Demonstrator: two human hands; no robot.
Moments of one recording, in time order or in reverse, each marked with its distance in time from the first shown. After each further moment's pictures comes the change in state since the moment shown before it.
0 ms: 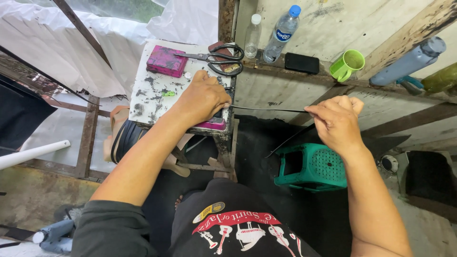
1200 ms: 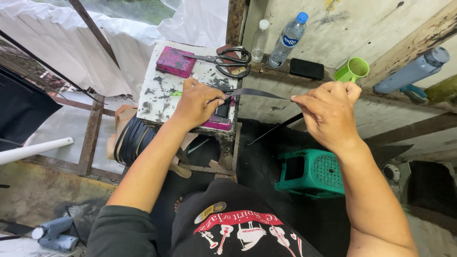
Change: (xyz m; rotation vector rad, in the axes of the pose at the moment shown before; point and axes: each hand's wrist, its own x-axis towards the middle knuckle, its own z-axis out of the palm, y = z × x) left_hand -0.038 -0.009 0.019 -0.240 0.256 -0.283; right_hand 0.070 -0.059 -0.032 0.010 0.065 -0.154
